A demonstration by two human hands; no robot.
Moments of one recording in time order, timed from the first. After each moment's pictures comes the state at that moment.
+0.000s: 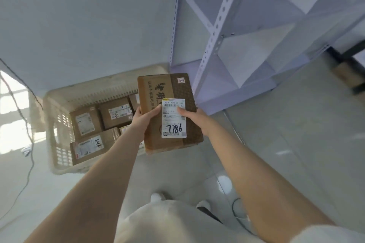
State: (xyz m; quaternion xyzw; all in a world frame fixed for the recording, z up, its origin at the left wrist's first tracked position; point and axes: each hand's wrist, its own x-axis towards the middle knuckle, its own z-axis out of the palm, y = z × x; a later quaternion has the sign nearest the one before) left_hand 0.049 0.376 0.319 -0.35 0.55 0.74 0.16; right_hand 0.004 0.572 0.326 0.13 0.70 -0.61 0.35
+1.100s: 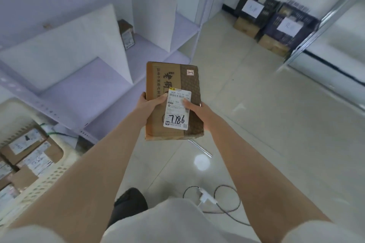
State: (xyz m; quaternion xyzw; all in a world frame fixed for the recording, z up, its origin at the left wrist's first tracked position) left_hand -0.054 0.868 0.343 -0.11 0.66 0.67 0.32; right_hand 0.029 1.058 0.348 0.31 0.63 -0.70 0.15
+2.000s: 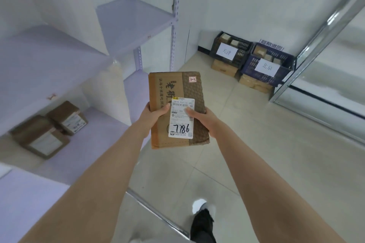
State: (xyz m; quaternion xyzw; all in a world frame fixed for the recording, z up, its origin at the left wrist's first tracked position) left_hand -0.386 1.204 0.378 0.03 0.66 0.67 0.33; right_hand -0.283 1.394 0.397 0.29 0.67 -0.68 0.06
